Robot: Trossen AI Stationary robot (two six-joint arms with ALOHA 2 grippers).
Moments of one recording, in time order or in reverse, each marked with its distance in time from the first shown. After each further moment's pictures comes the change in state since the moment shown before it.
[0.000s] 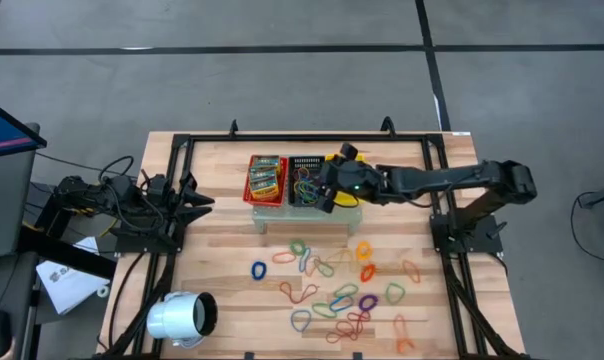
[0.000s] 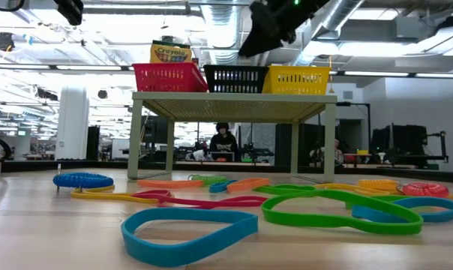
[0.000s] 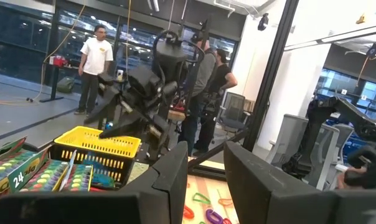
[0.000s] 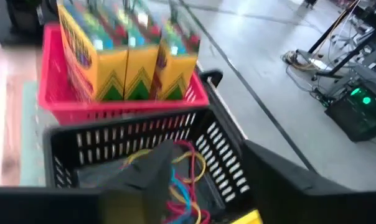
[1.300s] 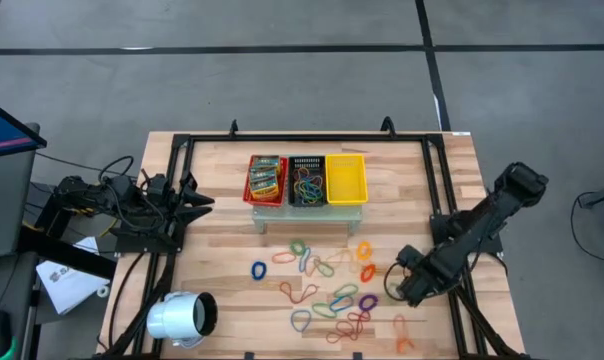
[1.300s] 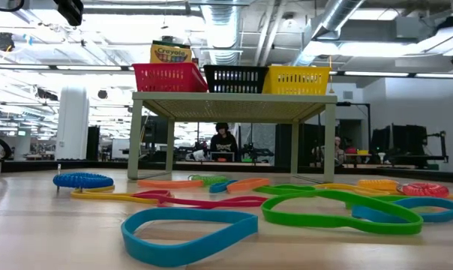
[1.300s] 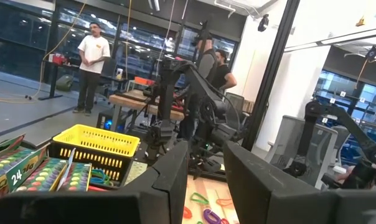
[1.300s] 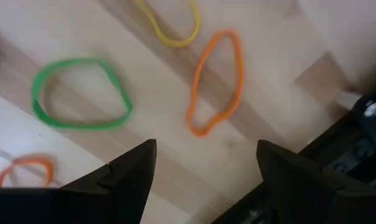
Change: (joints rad) left arm 0.000 0.000 0.000 -0.001 0.000 -0.015; right arm 0.801 -0.068 -0.352 -0.861 -0.580 1.664
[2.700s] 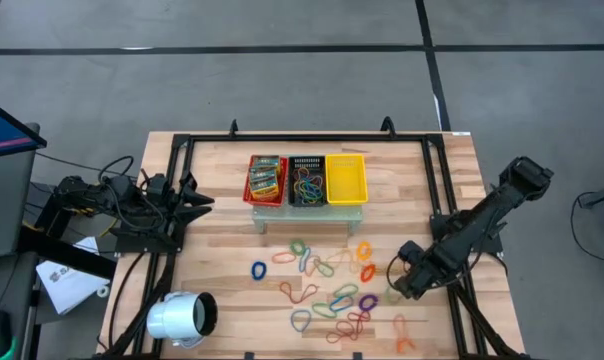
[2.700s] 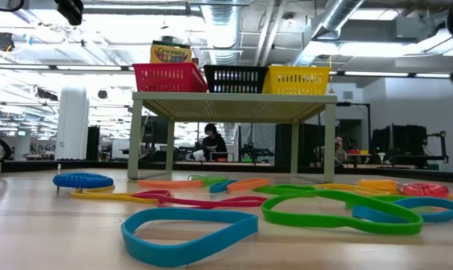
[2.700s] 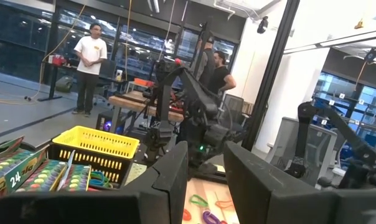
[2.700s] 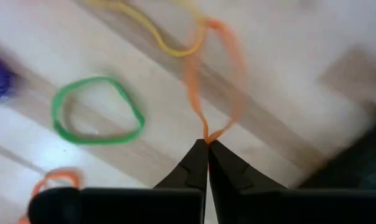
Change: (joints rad) left arm 0.000 0.000 0.000 0.008 0.000 -0.001; right arm -0.019 -0.094 -0.096 0.114 0.000 0.091
